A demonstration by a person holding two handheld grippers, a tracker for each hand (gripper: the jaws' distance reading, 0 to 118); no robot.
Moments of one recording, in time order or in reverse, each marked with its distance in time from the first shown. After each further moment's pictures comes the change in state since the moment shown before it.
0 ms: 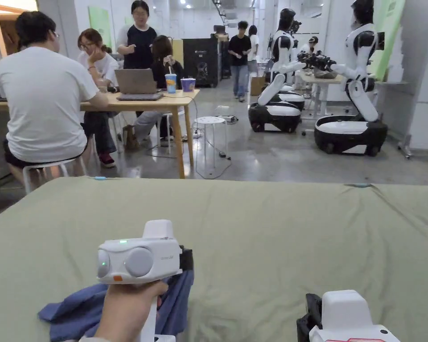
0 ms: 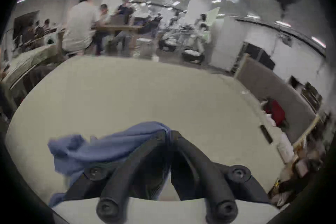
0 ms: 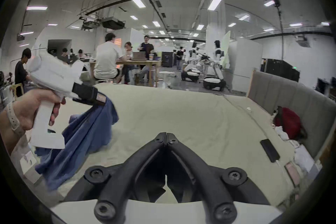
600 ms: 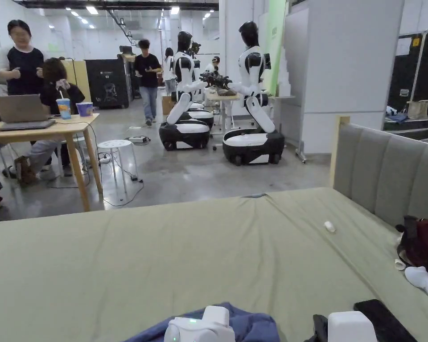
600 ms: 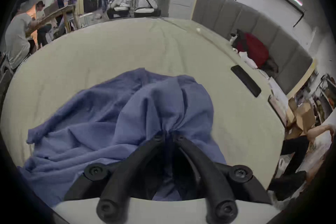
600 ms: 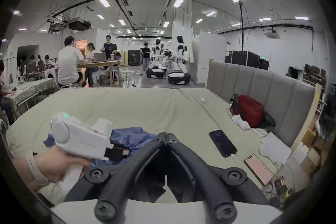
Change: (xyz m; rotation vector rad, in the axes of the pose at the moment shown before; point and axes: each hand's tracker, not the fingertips) left arm 0.244 -0.117 -0.179 -0.371 -0.215 -0.240; right arm 0.163 -0.022 0.027 -0.027 -0.261 -0.095
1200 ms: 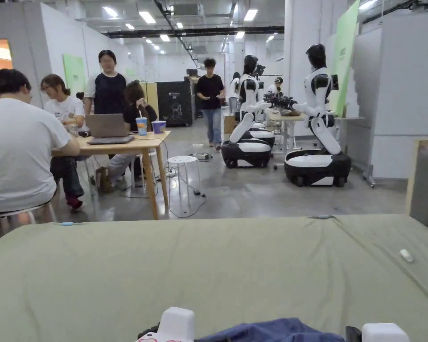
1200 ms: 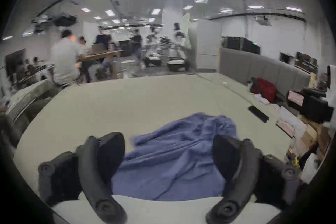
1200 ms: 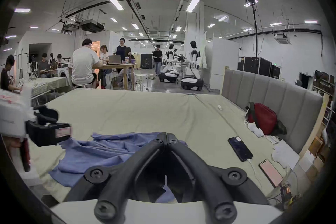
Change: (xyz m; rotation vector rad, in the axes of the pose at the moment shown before) left arm -0.083 -0.104 0.261 0.469 0.325 0.044; right arm -0.071 0.010 0.023 0.042 0.107 0.045
